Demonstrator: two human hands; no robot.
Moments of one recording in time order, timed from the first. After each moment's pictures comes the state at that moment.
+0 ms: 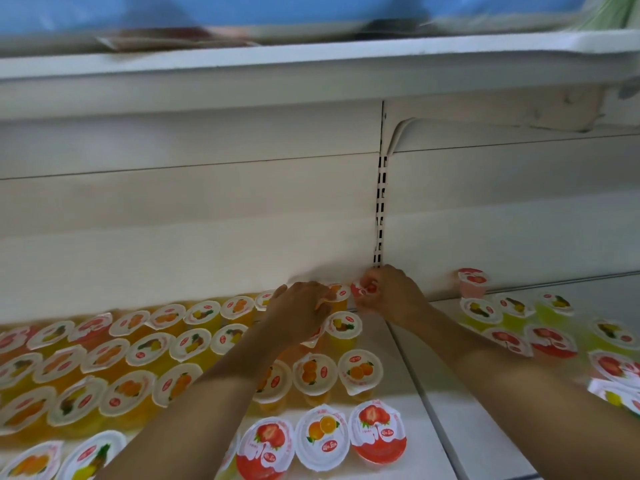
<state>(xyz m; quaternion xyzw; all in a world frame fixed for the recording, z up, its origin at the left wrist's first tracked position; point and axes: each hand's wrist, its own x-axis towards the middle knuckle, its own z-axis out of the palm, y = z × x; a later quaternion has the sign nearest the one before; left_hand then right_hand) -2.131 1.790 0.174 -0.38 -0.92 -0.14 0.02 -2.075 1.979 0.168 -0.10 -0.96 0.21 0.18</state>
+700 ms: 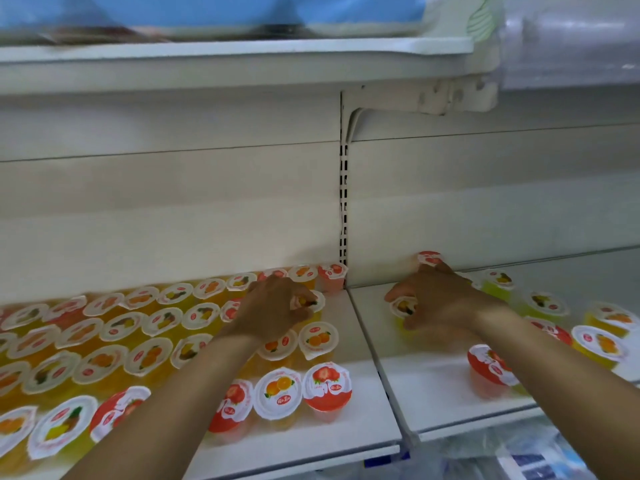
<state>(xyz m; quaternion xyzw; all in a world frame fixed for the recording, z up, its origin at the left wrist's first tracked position) -2.067 1.789 0.187 -0.37 -0.91 -0.16 0.06 -1.957 2.039 0.204 -0.08 -1.00 0.04 -0.04</state>
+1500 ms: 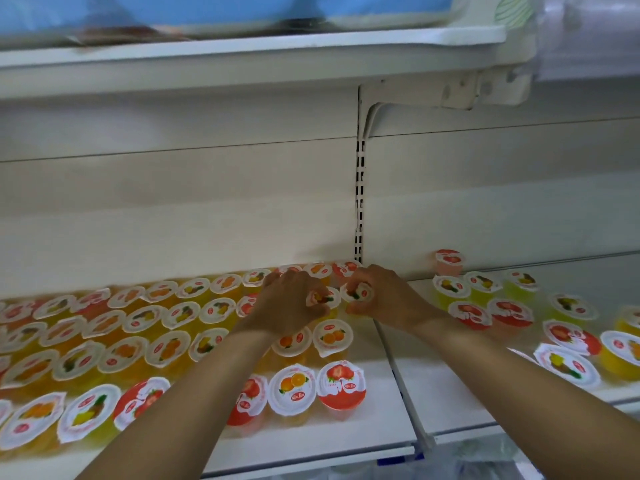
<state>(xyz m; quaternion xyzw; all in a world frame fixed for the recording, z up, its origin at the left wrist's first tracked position) -2.063 1.791 0.193 -0.34 -0.92 -0.17 0.04 -2.010 1.980 0.171 0.01 -0.95 0.28 0.11</state>
